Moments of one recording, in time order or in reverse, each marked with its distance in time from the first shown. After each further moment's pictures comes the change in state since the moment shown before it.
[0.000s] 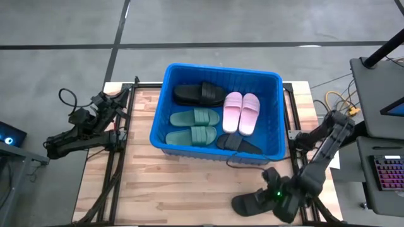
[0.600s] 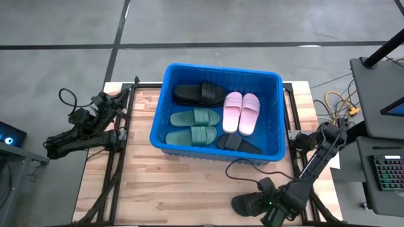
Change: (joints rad) left arm 0.000 0.000 0.000 0.000 0.020 0.000; right arm 0.017 0.213 -0.004 0.006 -0.162 0.084
